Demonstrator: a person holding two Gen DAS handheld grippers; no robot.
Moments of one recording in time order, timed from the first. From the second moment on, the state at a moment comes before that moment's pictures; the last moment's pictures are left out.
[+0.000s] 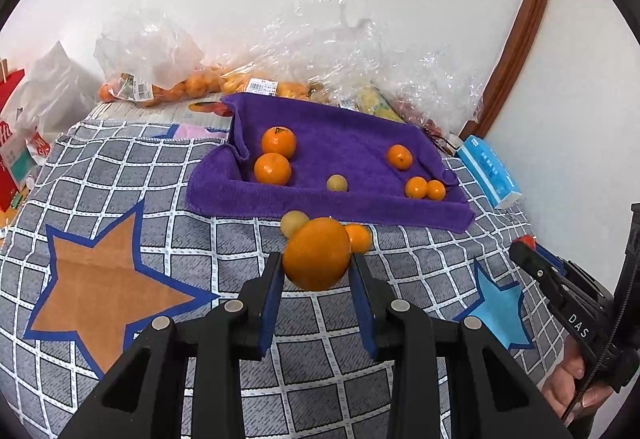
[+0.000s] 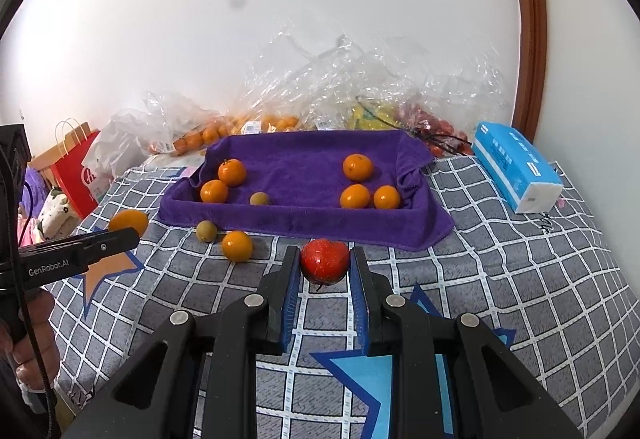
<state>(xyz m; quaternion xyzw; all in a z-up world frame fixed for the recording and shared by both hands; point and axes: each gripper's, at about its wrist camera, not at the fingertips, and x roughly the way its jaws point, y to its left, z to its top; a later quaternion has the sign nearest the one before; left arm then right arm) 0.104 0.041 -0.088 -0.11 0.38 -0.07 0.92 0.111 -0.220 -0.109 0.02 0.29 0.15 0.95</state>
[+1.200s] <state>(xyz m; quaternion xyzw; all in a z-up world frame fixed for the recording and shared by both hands) 0.182 0.046 -0.067 -0.12 0.38 -0.06 0.91 0.208 -0.225 -0.086 0.02 0.29 0.14 0.95</state>
